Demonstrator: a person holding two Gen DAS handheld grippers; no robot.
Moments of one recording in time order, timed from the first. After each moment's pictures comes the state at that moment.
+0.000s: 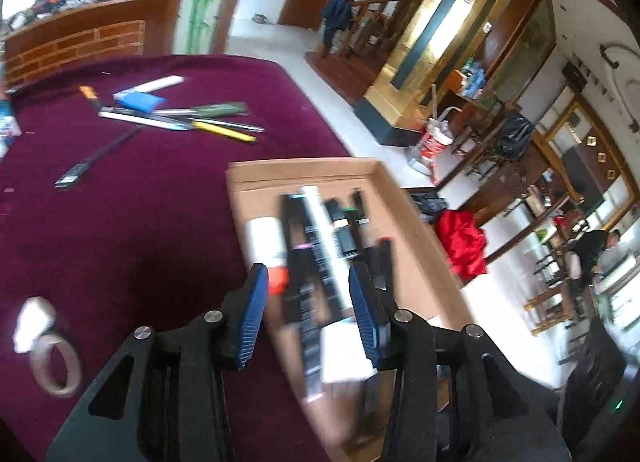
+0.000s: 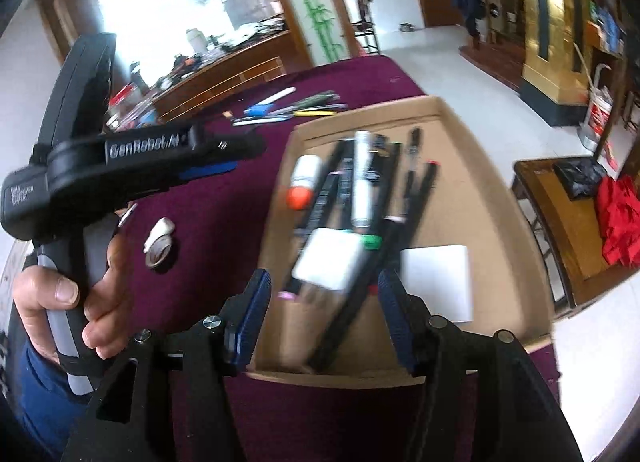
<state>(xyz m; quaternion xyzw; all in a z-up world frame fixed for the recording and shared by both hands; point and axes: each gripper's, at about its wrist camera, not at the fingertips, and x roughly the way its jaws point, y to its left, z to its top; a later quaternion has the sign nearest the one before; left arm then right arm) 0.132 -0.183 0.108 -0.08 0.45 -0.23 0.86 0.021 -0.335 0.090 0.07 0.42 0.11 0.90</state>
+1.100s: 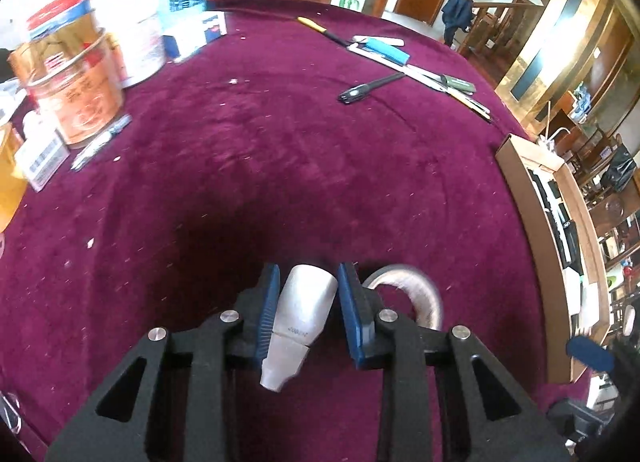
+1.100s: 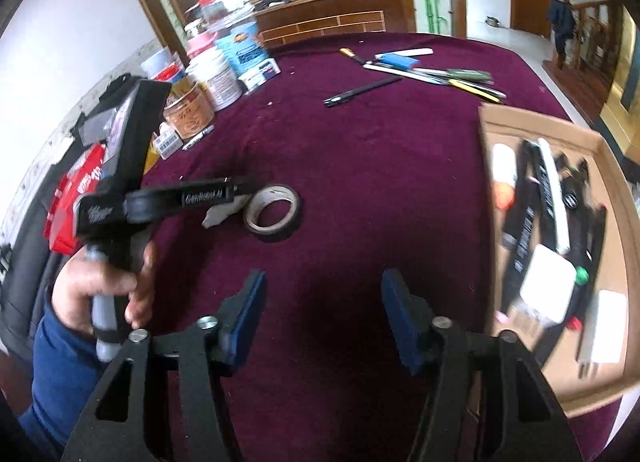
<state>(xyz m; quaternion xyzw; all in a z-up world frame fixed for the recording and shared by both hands) 0.124 0.013 0.022 -0.09 0.50 -0.04 0.86 0.053 -0.168 0.061 -0.03 0.47 0.20 0.86</state>
